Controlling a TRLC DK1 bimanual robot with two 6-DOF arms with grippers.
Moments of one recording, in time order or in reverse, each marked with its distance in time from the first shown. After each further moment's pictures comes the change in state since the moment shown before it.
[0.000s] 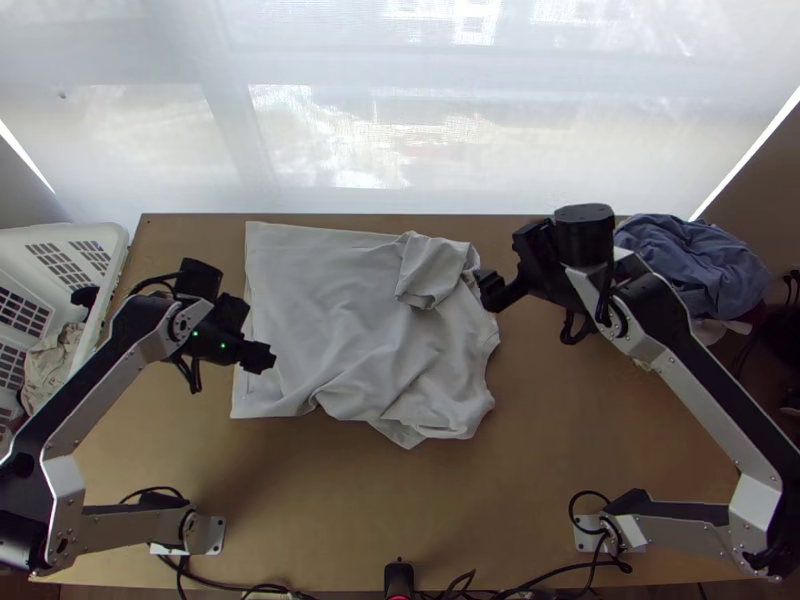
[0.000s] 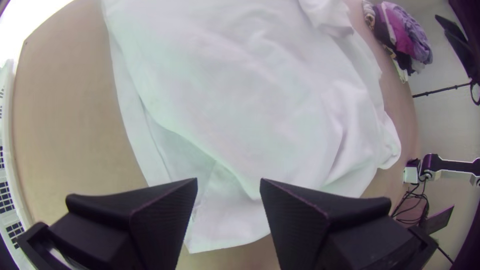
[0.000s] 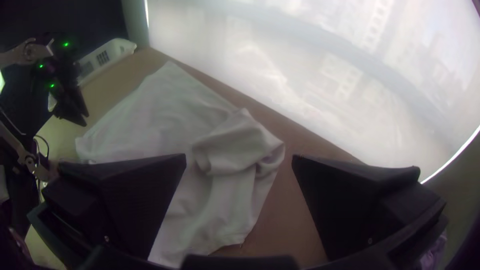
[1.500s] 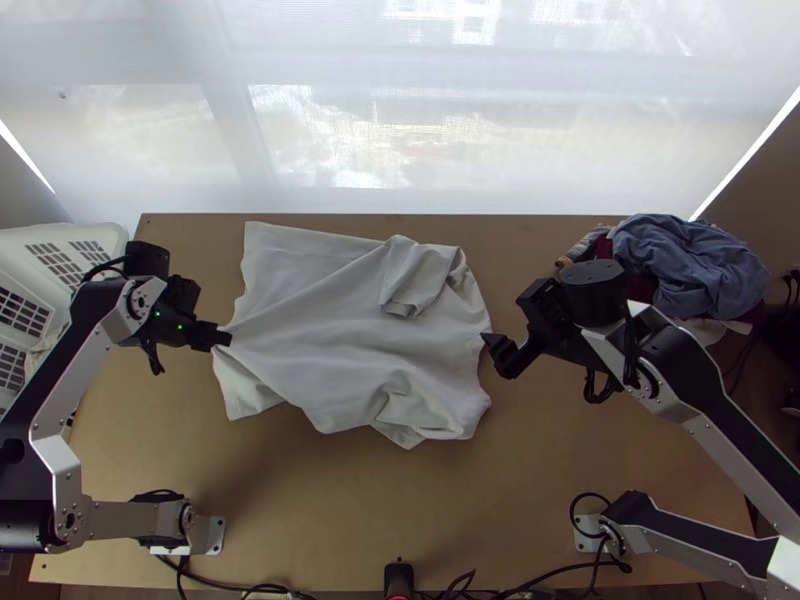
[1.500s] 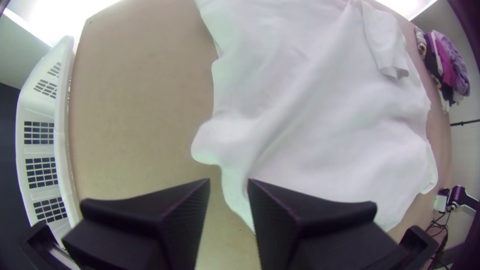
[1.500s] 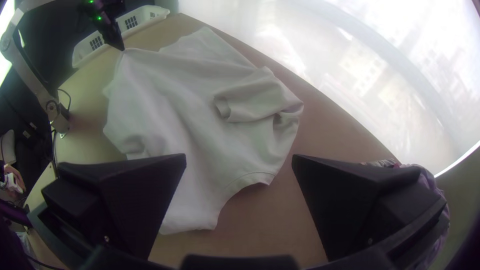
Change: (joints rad) left arm 0.220 0.047 0.079 -0.007 -0.184 0.125; right arm 0.106 -0.226 -0.174 -0.171 -0.003 -0.029
